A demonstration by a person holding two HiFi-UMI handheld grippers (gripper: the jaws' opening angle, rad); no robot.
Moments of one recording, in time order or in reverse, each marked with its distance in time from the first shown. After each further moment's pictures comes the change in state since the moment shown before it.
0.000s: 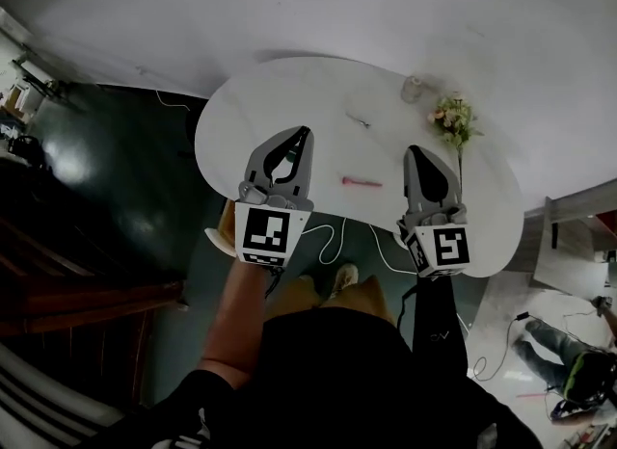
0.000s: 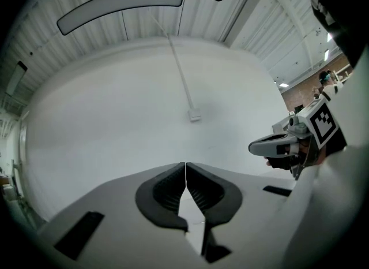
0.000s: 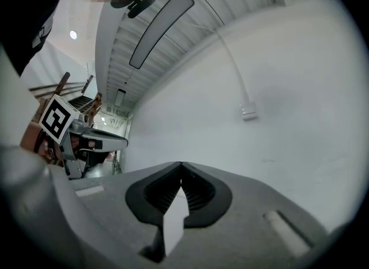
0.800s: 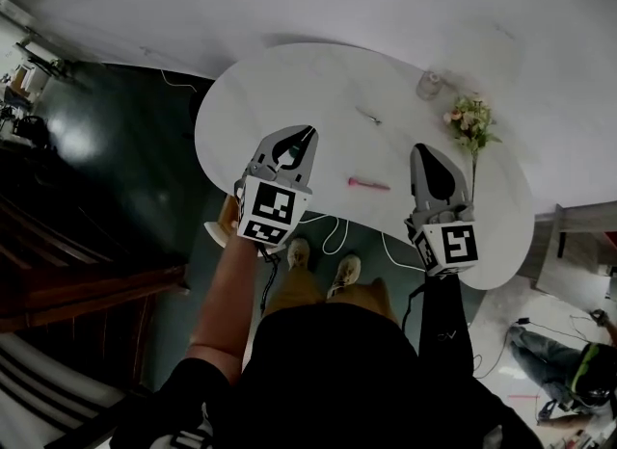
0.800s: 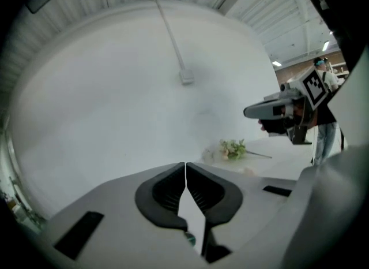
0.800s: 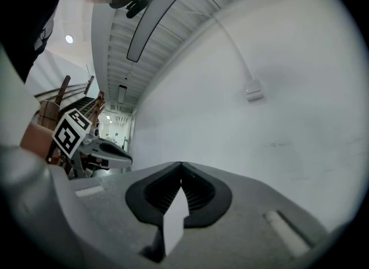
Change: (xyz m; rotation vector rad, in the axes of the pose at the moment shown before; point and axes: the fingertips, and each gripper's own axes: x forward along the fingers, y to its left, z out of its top) left arm 0.056 0.016 -0.102 0.096 0.304 -0.102; right arm 0.044 -0.021 -0.046 0.051 0.092 0.071
